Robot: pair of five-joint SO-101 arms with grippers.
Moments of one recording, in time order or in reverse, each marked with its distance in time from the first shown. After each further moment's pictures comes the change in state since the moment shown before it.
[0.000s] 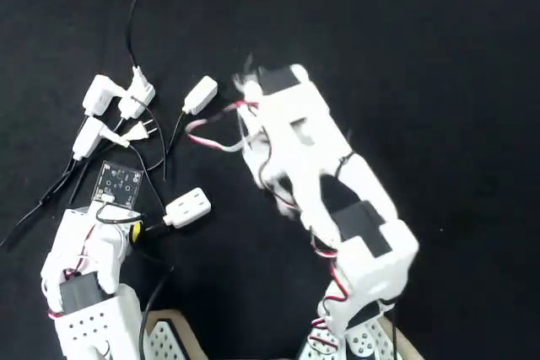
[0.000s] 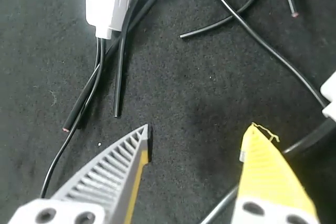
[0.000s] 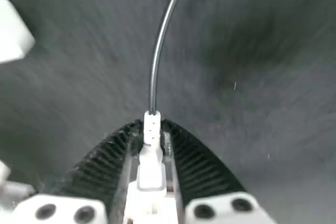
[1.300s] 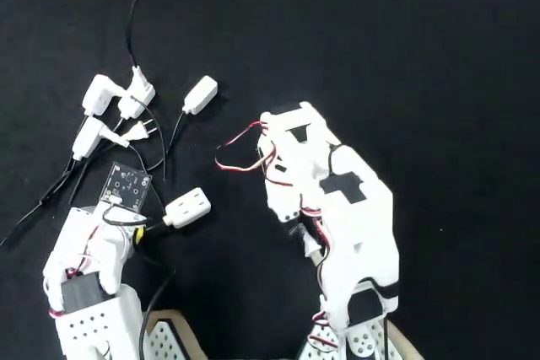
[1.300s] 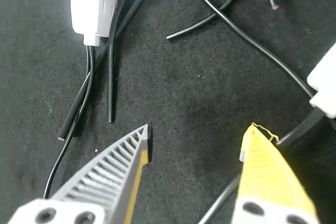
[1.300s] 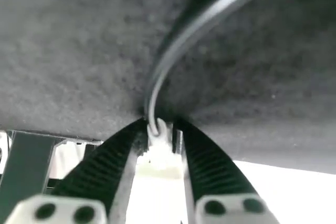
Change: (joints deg) left arm 1.6 0.0 0.1 0.7 -2.0; right arm 4.7 20.3 5.2 2.3 6.2
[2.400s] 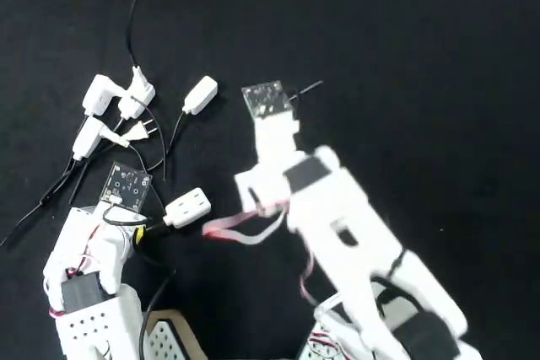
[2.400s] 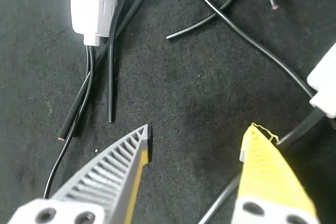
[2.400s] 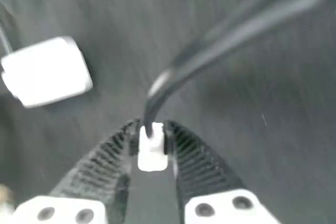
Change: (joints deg) left arm 0.0 0.0 0.0 0.0 0.0; right arm -12.2 -62.0 35.7 -36.6 -19.0
